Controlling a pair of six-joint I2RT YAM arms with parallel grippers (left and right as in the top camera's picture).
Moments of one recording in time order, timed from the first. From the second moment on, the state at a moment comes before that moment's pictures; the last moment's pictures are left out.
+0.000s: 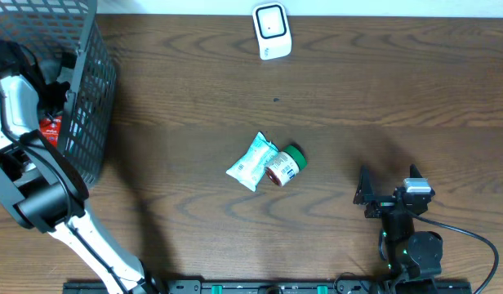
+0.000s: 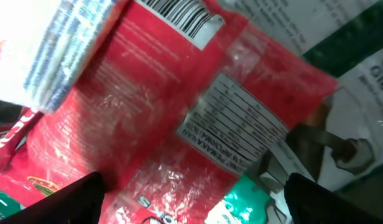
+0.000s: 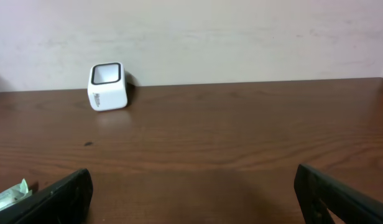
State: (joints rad) left arm 0.52 2.19 1.80 -0.87 -0.05 -0.01; right arm 0.14 0.01 0.01 -0.06 0.11 0.07
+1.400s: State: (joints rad) left arm 0.53 1.76 1.74 -0.79 -0.05 -0.09; right arm 0.14 0.01 0.01 -0.06 0.11 0.07
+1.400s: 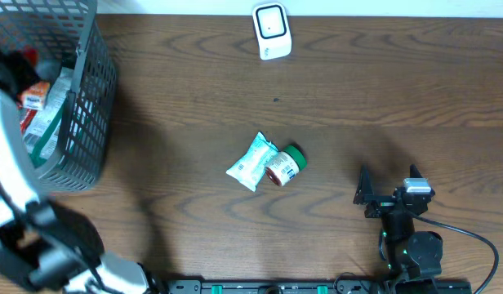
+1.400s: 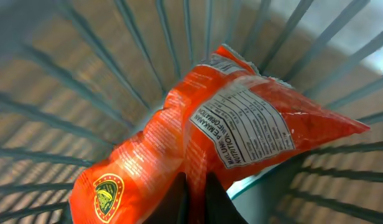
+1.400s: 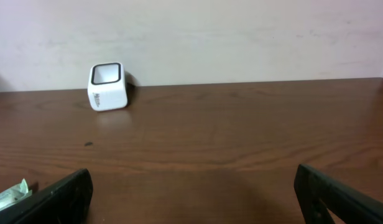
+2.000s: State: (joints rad) left arm 0.17 1.20 1.74 -1.06 -0.03 -0.23; right arm 0.14 0.01 0.01 -0.06 0.11 0.07
